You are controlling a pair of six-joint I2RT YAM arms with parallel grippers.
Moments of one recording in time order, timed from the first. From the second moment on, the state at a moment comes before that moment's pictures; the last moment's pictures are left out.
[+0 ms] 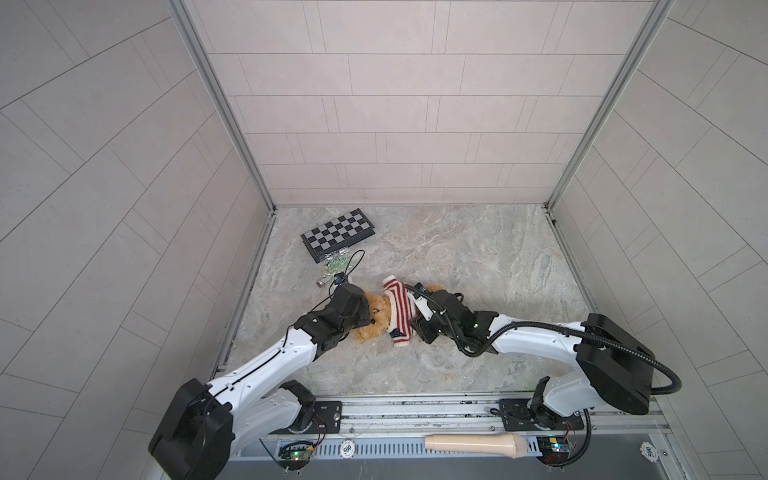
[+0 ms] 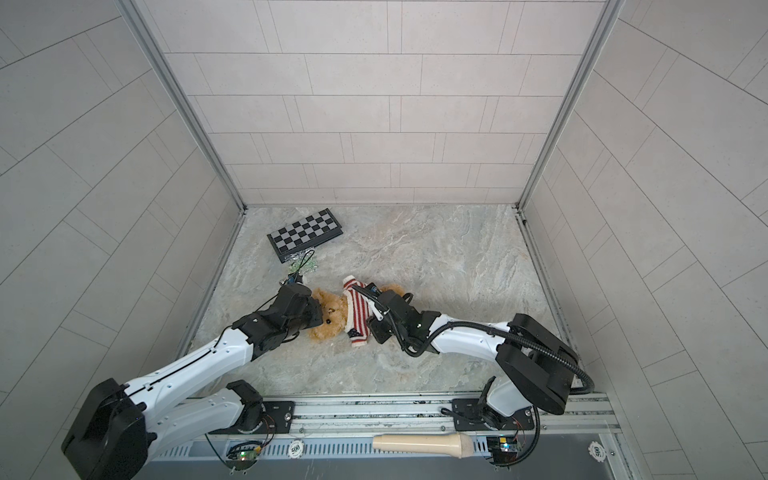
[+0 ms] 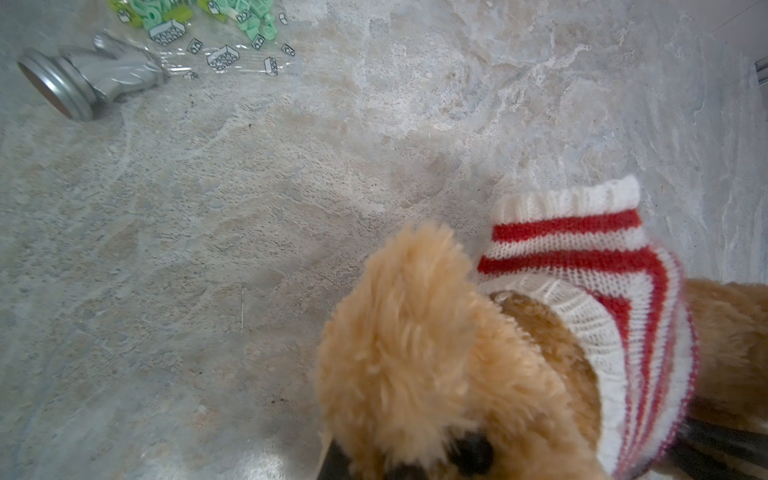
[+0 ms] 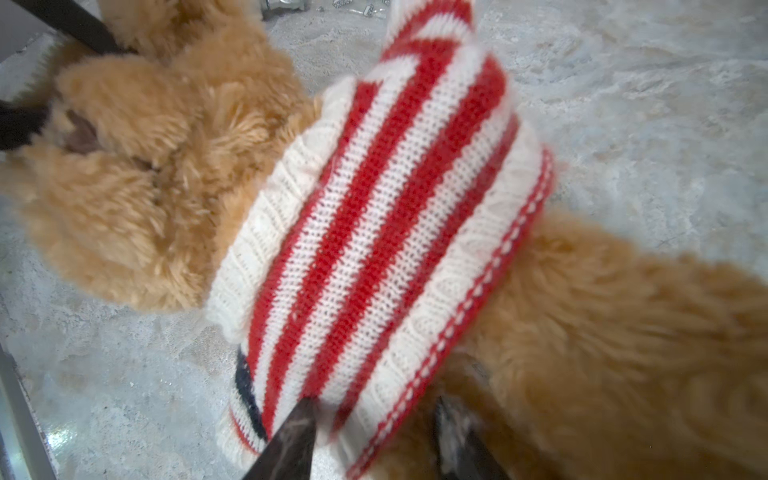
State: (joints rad) left arm -0.59 1.06 0.54 -0.35 -0.15 -0.72; right arm 0.89 1.47 0.70 0.02 0.04 0.22
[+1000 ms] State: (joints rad) left arm -0.59 1.05 0.55 -0.26 0.02 -0.63; right arm 0.84 1.18 0.53 -0.07 -0.01 0.26
